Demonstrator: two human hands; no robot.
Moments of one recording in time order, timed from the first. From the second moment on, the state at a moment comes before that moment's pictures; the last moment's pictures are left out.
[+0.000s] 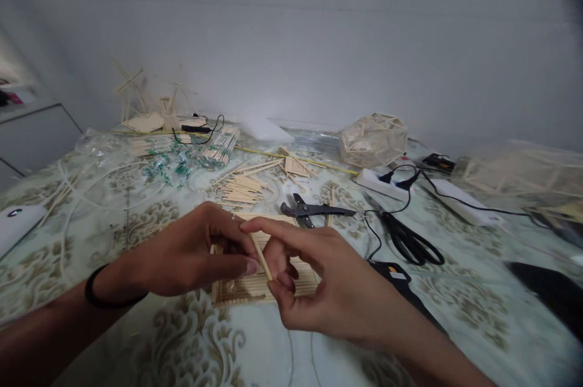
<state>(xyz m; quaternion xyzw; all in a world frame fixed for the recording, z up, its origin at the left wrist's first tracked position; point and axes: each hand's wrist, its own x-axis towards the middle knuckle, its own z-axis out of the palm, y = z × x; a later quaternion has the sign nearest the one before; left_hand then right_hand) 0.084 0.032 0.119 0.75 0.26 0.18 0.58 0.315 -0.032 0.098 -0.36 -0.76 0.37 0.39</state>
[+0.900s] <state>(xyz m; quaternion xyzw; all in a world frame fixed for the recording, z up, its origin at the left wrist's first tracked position) 0.088 0.029 0.118 0.67 0.29 0.21 0.65 0.314 -0.036 0.099 -0.37 -0.78 0.31 0.40</state>
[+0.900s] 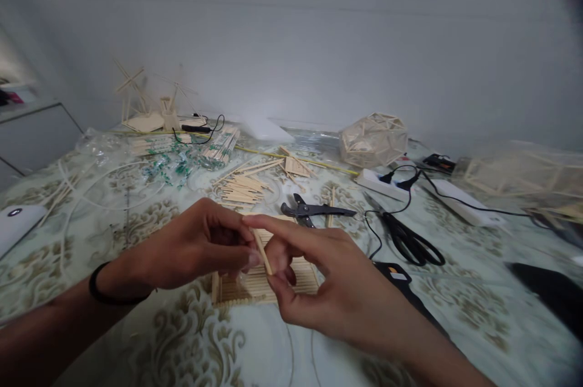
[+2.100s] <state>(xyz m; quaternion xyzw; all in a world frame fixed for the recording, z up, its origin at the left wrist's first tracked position) 0.101 0.018 0.111 0.65 0.29 0.29 0.64 0.300 -0.033 0.089 -0.34 -0.70 0.42 0.47</state>
